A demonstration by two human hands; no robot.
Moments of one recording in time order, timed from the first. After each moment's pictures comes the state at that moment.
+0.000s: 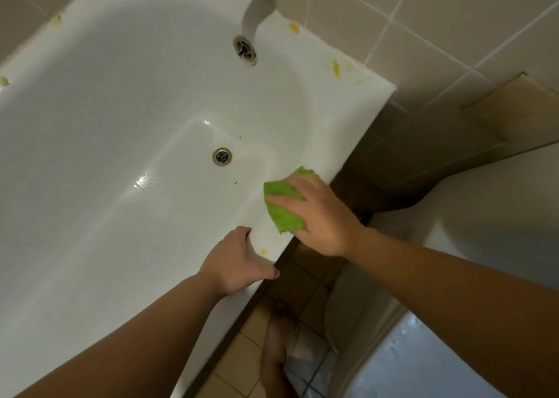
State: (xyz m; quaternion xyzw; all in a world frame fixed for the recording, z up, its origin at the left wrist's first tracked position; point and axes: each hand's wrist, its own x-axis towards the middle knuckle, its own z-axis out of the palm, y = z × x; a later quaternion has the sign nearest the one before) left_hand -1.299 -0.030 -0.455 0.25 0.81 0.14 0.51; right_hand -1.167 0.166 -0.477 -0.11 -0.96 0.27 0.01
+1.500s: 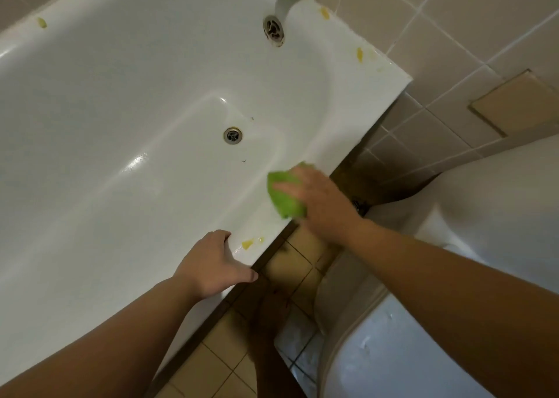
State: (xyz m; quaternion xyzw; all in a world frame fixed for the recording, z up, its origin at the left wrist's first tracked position) left_hand -1.290 -0.139 -0.452 0.24 0.83 0.13 0.49; right_hand -1.160 0.104 -0.460 -0.10 -0.96 0.25 -0.02
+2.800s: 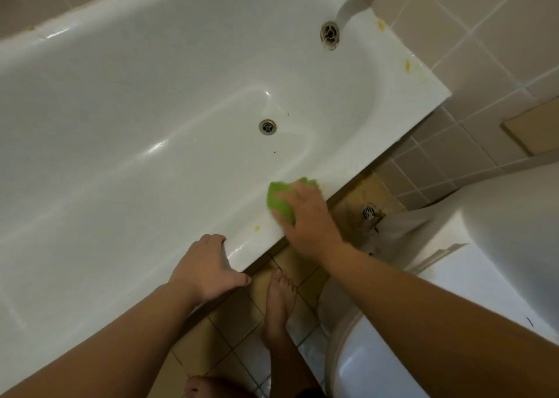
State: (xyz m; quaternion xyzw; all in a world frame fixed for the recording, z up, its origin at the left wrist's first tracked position) left_hand -1.269 -0.256 -0.440 0.22 0.86 0.10 0.44; right_hand -1.171 -0.033 -0.465 -0.18 -0.94 0.27 0.03
